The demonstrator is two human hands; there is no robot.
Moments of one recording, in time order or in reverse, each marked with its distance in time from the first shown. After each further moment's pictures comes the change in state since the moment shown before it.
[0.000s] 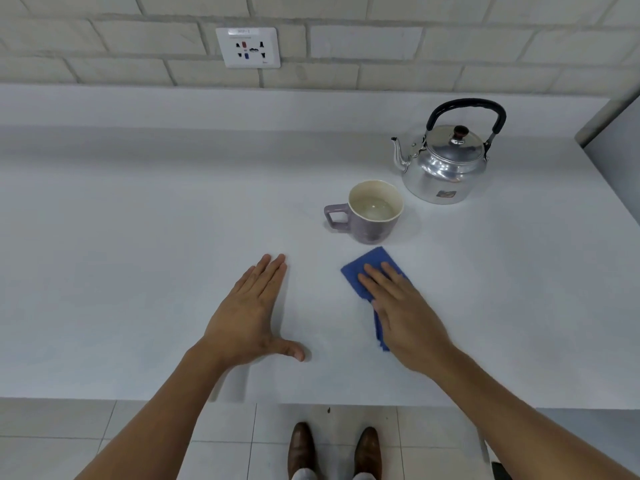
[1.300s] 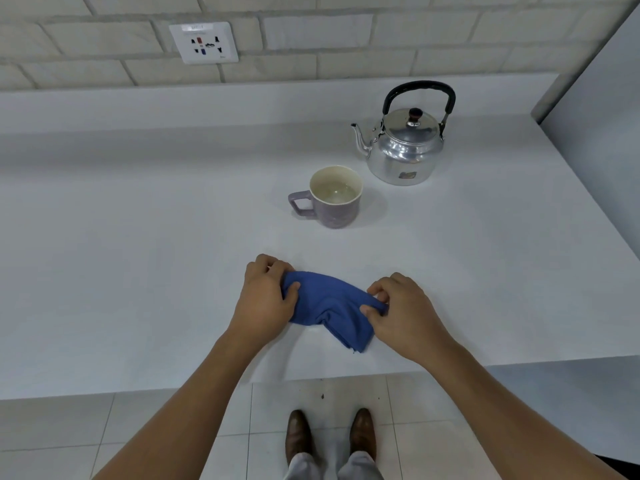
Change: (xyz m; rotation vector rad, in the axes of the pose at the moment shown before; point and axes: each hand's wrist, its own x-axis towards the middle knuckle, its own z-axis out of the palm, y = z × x) left_hand 0.024 0.083 0.012 -0.325 0.195 -0.213; right_hand -0.049 -0.004 -0.031 0.355 0.090 0.405
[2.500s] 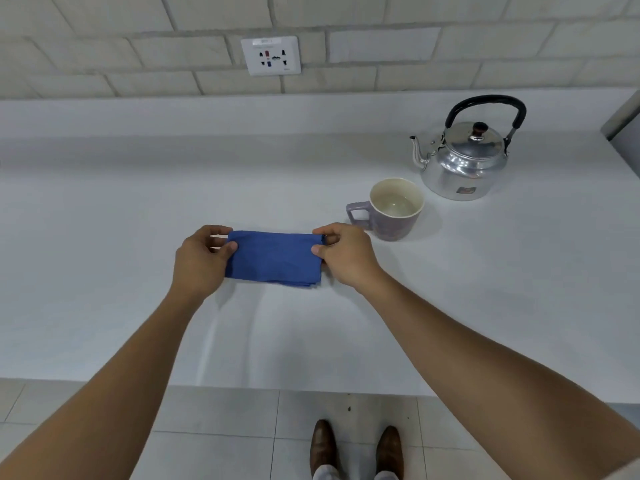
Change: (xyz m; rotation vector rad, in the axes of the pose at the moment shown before) left_hand 0.043 -0.127 -0.132 -0.337 0.320 -0.380; right_hand 0.131 -0.151 0.070 0.557 -0.082 0.104
